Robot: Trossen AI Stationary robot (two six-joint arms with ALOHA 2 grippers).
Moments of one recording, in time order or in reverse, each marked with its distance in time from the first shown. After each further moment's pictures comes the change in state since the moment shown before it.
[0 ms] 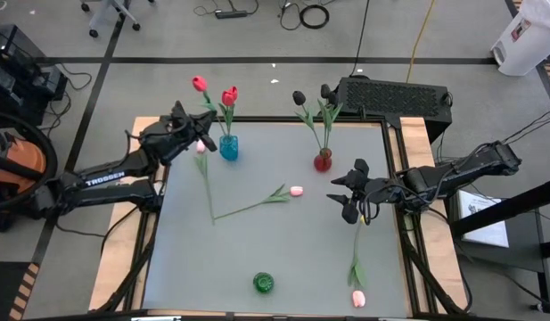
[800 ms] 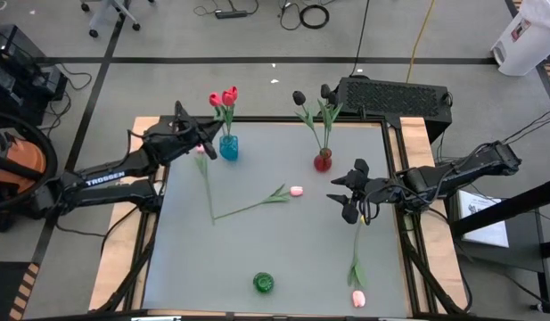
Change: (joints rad) left arm 0.000 -0.003 0.000 -0.087 0.143 -0.001; right arm 0.000 0.000 0.000 0.000 0.000 0.000
